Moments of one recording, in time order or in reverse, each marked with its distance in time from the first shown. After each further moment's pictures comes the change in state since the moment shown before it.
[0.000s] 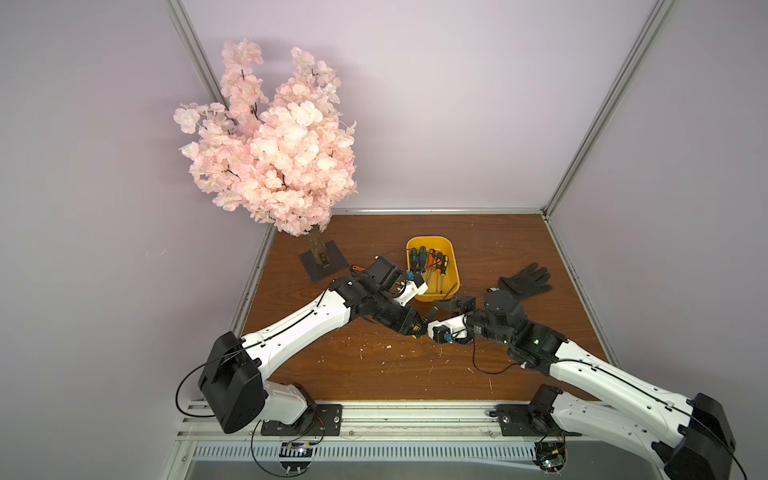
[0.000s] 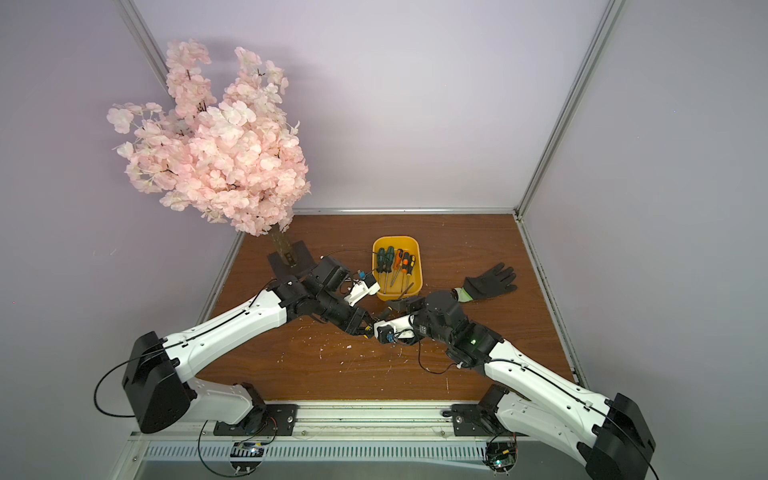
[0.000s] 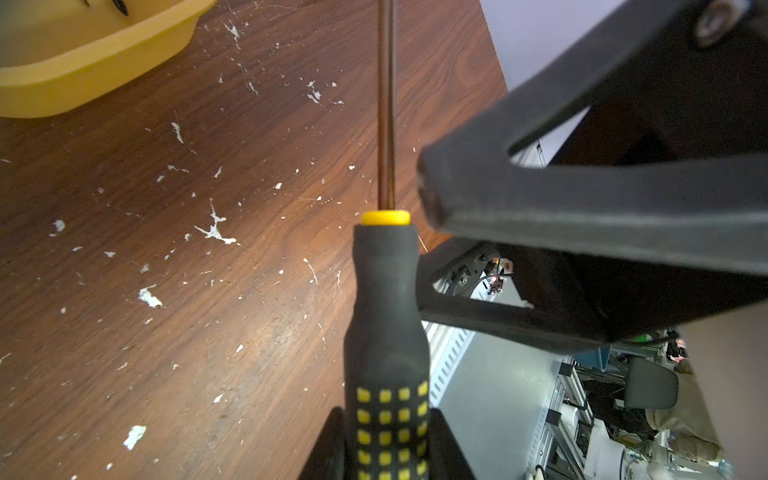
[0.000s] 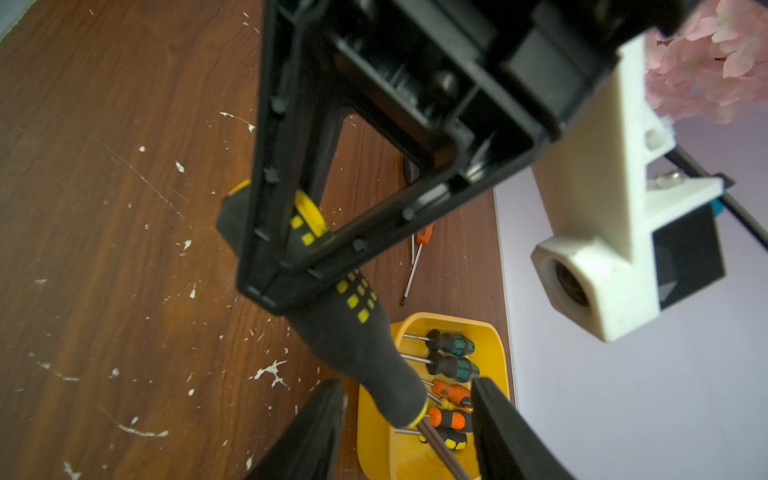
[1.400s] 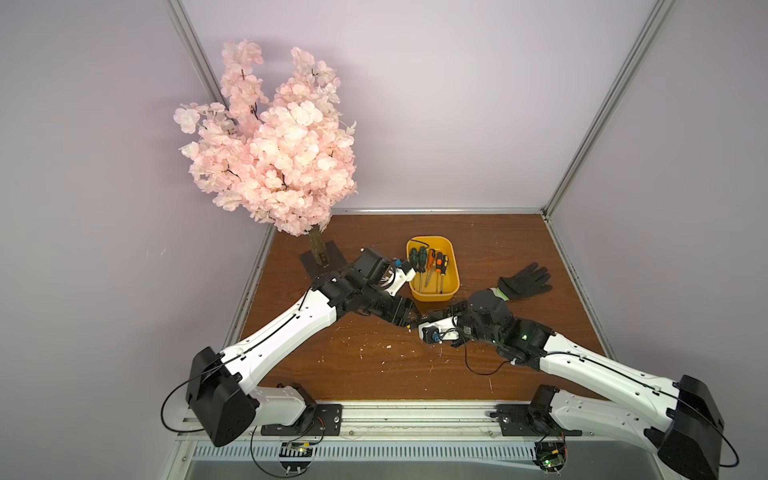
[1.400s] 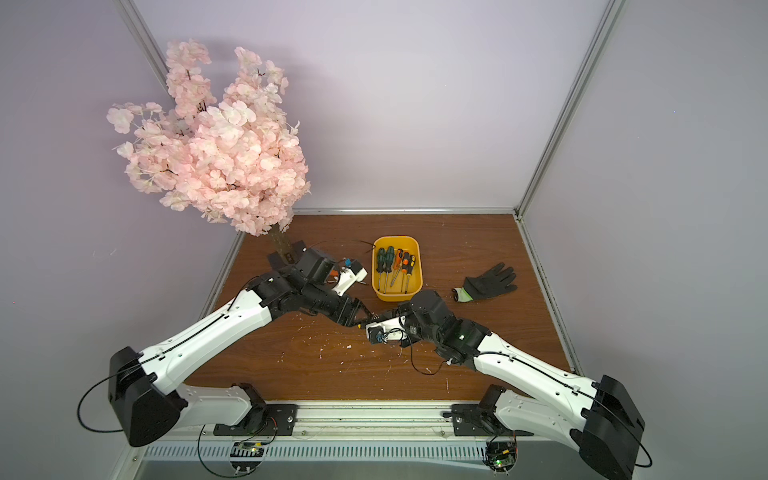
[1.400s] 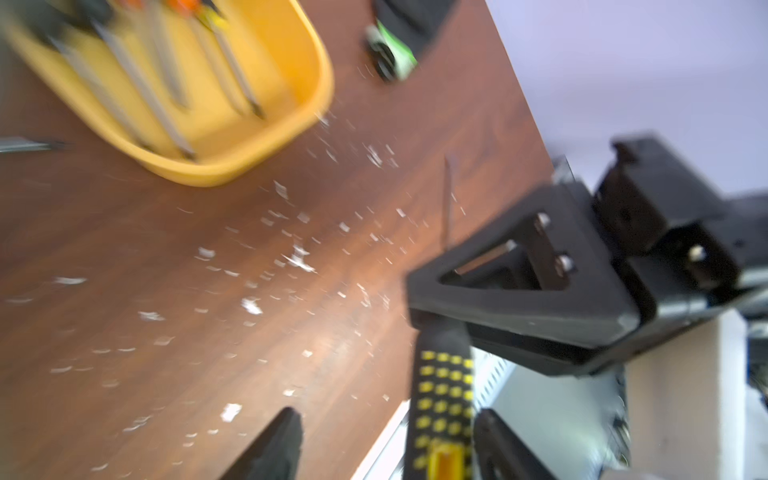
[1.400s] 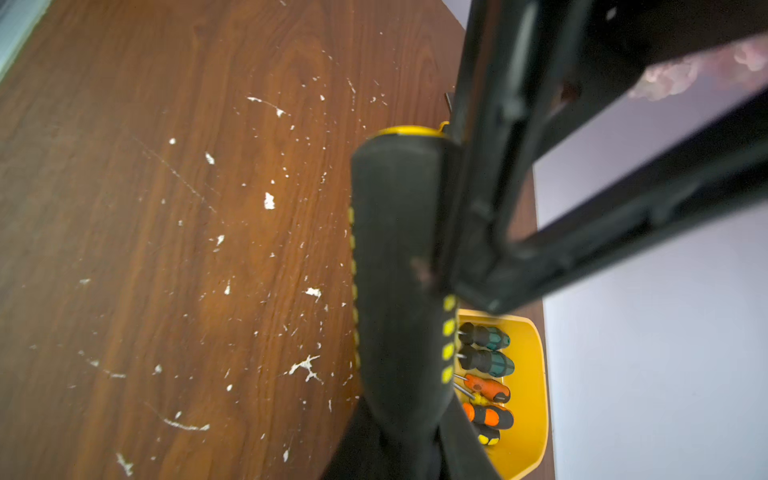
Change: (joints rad) left arm 0.086 -0.119 0.049 -0.058 -0.209 -0.002; right arm 0.064 0.088 0.056 -0.060 0.100 0.088
